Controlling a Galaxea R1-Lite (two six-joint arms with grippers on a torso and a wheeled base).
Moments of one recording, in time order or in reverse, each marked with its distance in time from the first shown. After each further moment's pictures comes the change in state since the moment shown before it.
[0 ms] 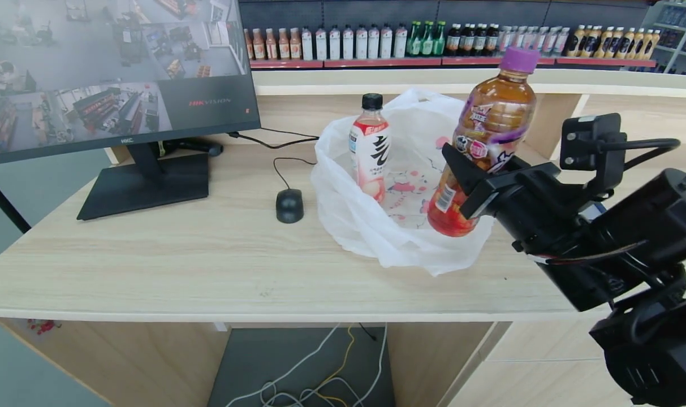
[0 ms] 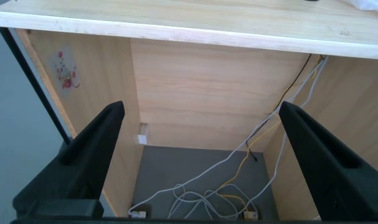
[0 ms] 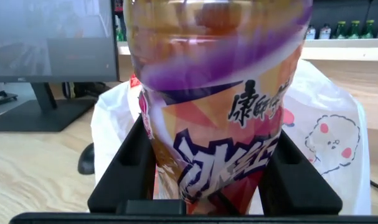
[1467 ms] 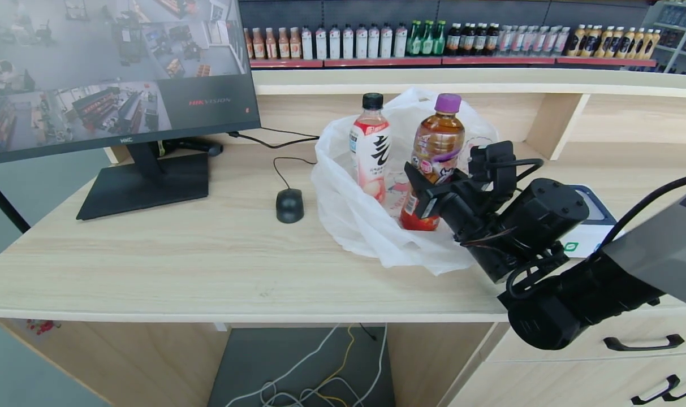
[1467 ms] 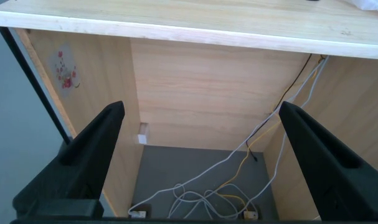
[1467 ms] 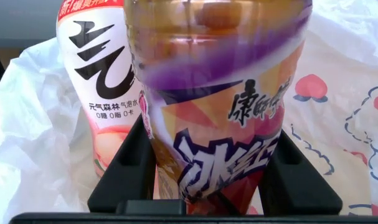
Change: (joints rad) left arm 0.000 0.000 0.000 0.000 0.000 0.000; right arm -0.054 0.296 -0.251 0.004 0.026 -0.016
